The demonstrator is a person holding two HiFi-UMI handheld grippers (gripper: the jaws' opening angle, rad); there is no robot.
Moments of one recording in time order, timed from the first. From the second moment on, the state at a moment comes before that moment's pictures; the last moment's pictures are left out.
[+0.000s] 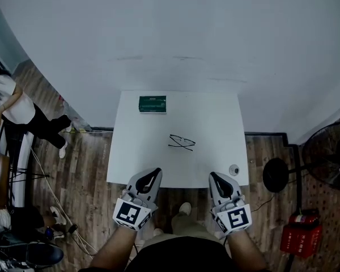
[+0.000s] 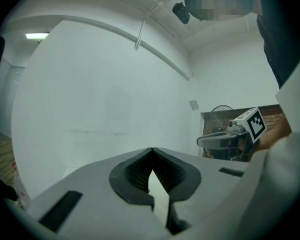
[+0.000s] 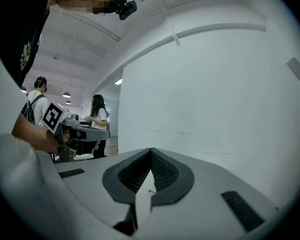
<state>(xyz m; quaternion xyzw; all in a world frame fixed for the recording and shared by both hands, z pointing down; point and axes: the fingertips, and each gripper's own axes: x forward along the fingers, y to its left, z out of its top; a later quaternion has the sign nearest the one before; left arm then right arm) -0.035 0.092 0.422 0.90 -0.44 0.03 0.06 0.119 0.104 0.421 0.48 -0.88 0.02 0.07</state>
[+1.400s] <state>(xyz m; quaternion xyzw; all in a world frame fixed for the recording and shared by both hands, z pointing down) -0.044 -0.027 0.444 0.88 -0.45 0.06 0.11 0.118 -0.029 0.413 0.48 -0.88 0.05 0.05</state>
